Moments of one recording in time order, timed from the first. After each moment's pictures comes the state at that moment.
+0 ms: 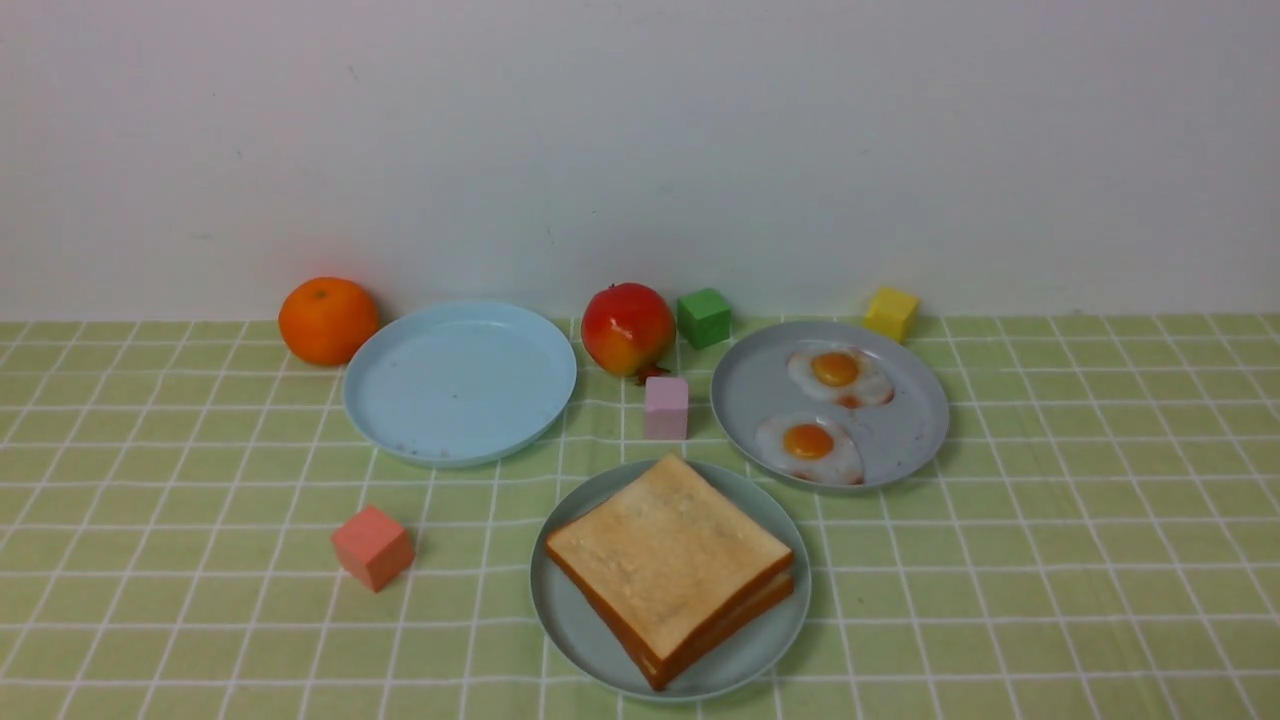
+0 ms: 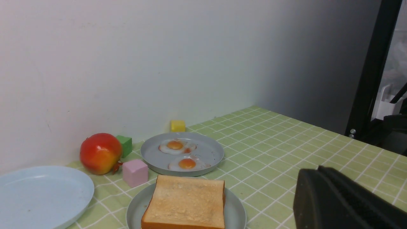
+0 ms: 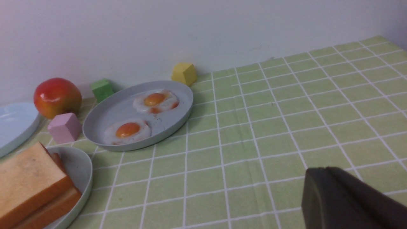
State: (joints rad) right arm 0.06 -0.01 0.03 -0.15 0.23 0.33; left arm -0.77 -0.01 -0.11 -0.12 0.09 0.04
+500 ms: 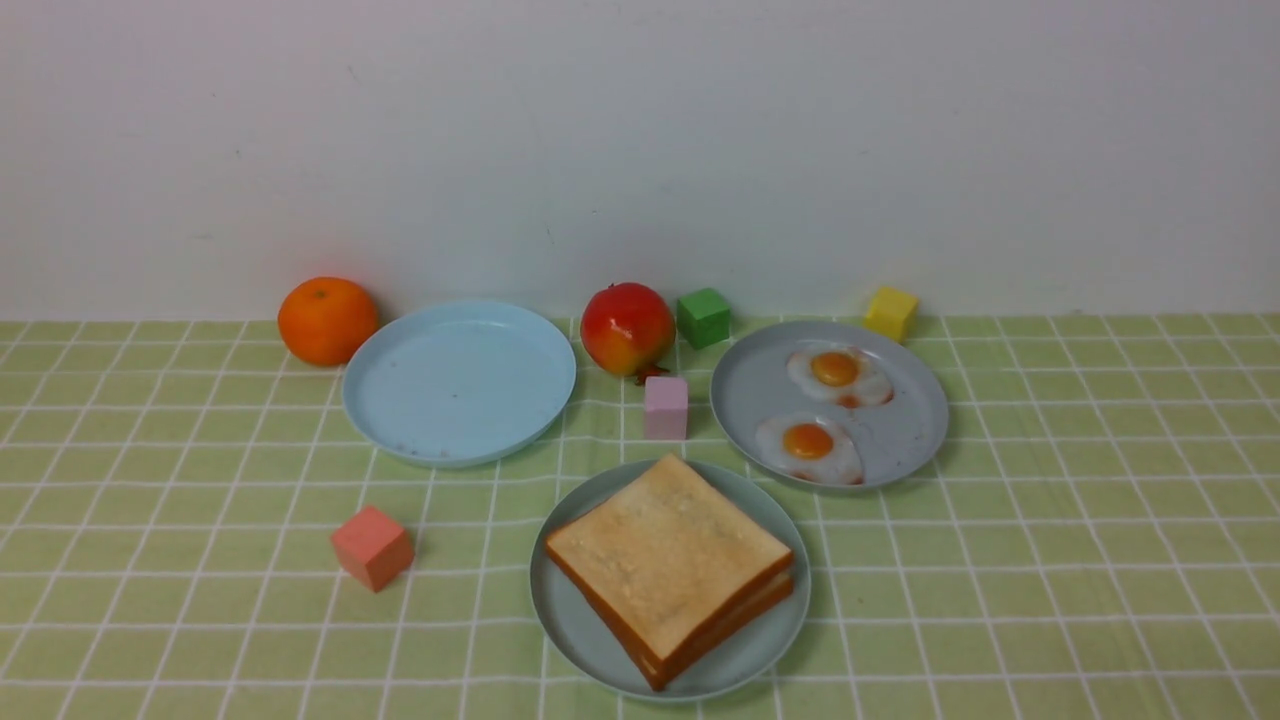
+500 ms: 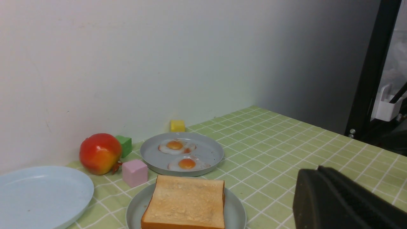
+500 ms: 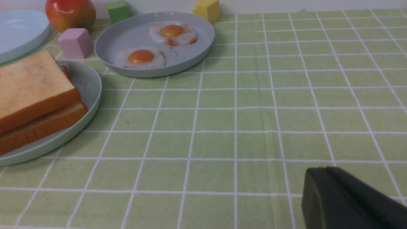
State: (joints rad) right arm 0.07 -0.01 0.02 0.07 0.38 -0.03; left arm -0.77 -0.01 -0.11 -0.12 0.09 0.04
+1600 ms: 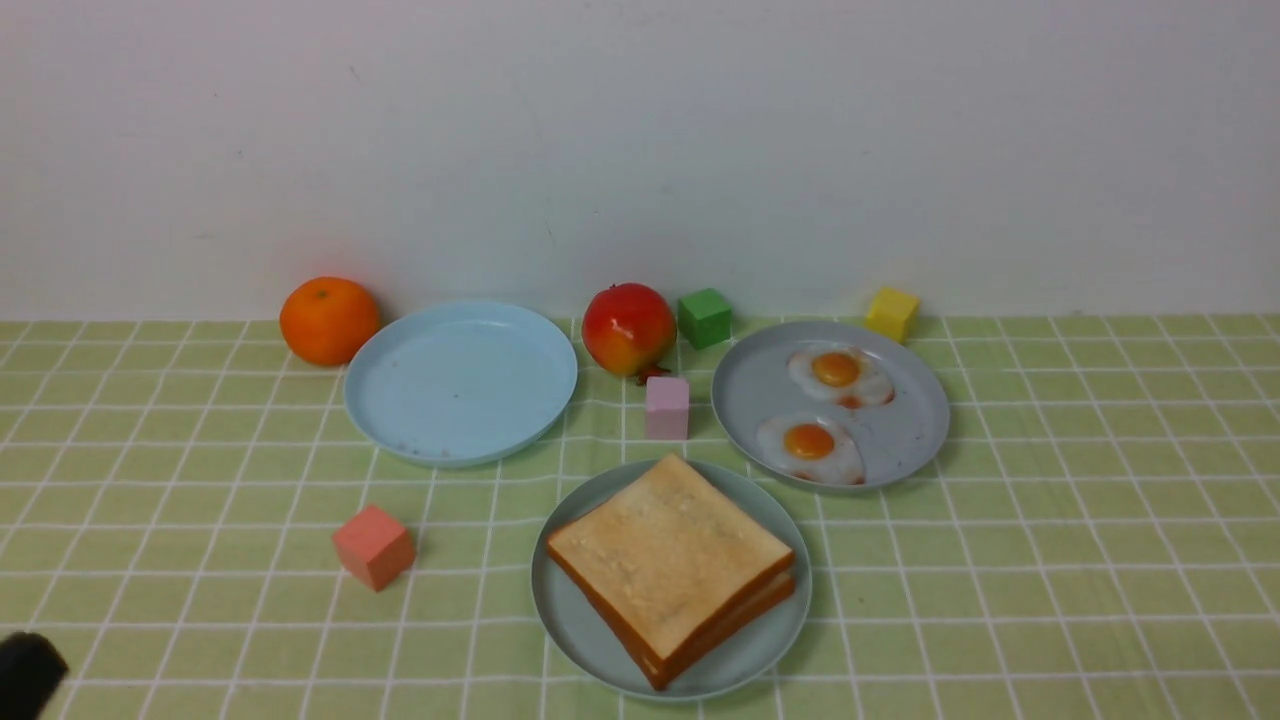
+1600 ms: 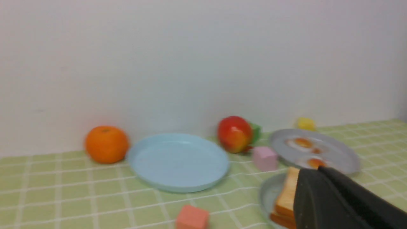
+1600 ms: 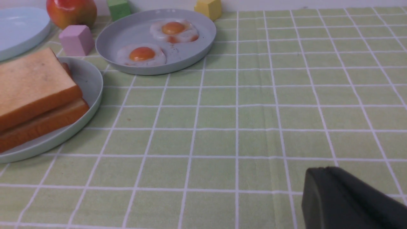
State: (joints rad) right arm 0.07 -0.01 0.02 0.07 0.38 -0.03; left arm -0.24 -0.01 -0.08 -0.09 0.13 -0.04
